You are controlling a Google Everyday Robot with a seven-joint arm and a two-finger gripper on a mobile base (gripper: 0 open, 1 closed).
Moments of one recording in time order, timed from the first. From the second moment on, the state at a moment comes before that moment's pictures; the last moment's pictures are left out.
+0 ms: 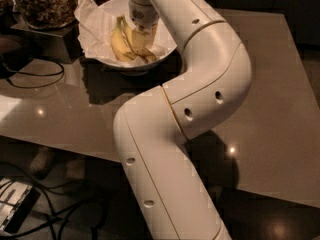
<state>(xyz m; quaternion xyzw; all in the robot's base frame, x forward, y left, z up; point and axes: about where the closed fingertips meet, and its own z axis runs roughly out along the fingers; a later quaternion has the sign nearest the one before) 0.753 0.022 0.884 -0.52 0.85 -0.01 0.08</state>
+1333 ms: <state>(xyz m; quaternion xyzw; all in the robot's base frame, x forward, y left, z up) 0.753 0.022 0.877 -0.52 0.85 -0.01 0.08</state>
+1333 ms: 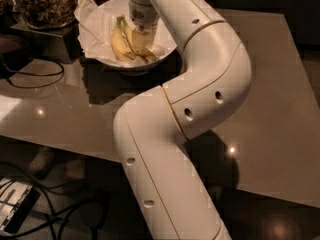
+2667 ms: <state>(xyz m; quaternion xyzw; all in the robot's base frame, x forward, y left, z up) 0.762 0.036 0.935 -0.54 0.82 0.00 0.18</state>
